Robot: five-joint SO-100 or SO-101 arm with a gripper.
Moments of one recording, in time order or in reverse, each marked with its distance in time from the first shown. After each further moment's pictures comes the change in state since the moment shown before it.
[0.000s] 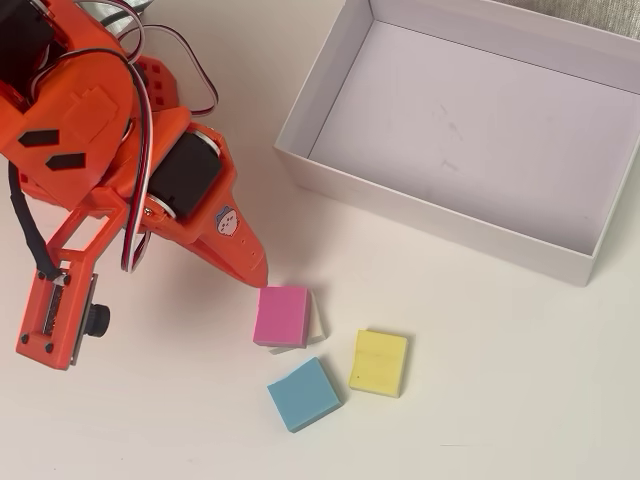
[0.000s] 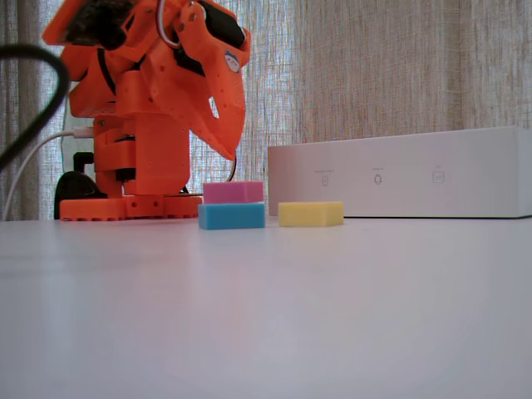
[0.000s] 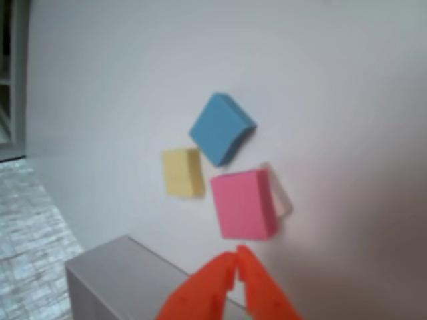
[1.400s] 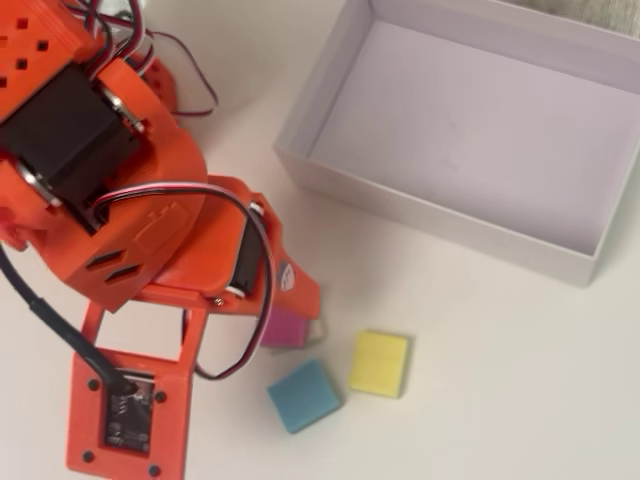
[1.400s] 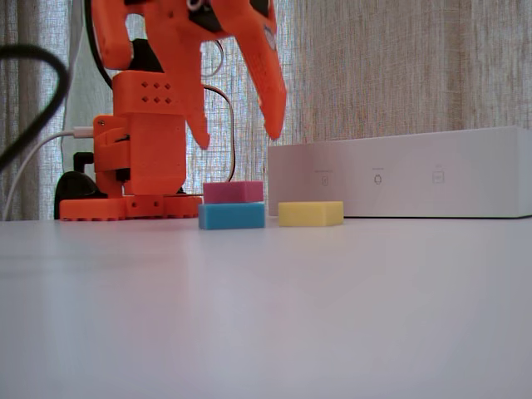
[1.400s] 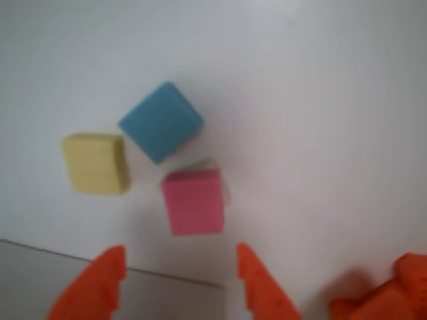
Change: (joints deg) arm 4.4 -62.2 -39.6 9.0 -19.2
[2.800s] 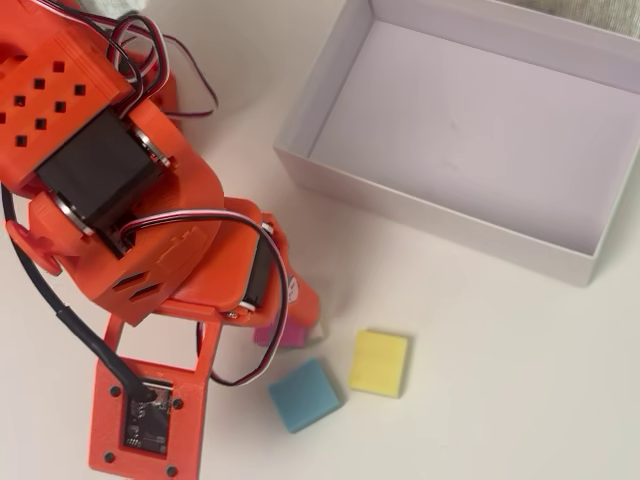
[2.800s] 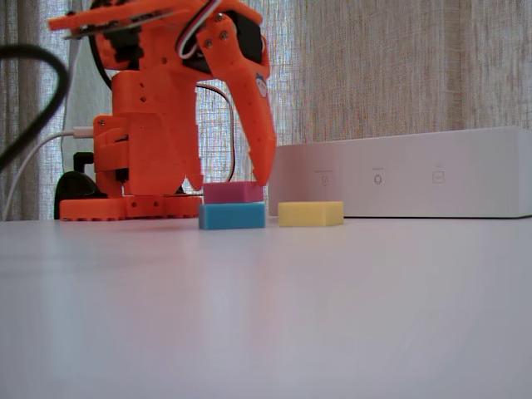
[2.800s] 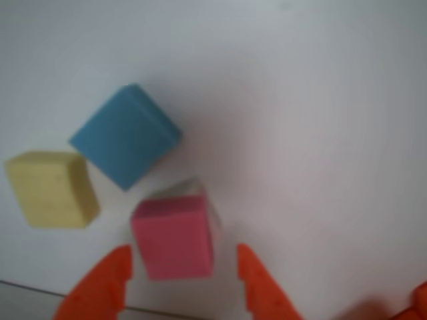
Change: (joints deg) arm 0.2 -3.1 6.9 -8.9 0.0
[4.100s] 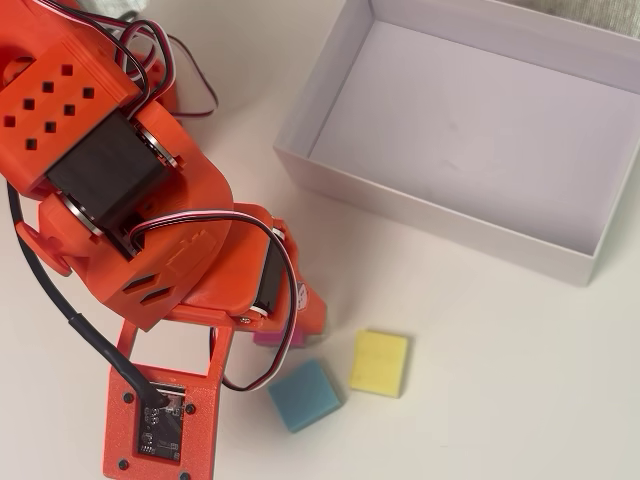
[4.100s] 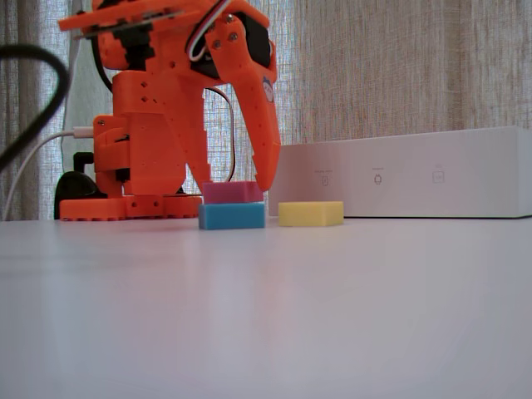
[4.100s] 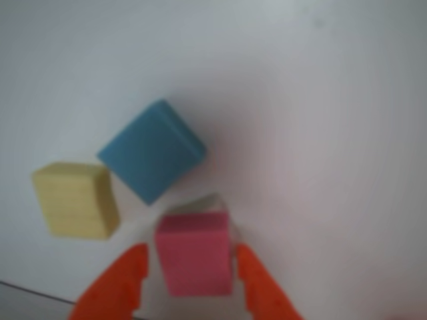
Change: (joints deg) arm -0.4 -0.7 1.1 -5.4 0.0
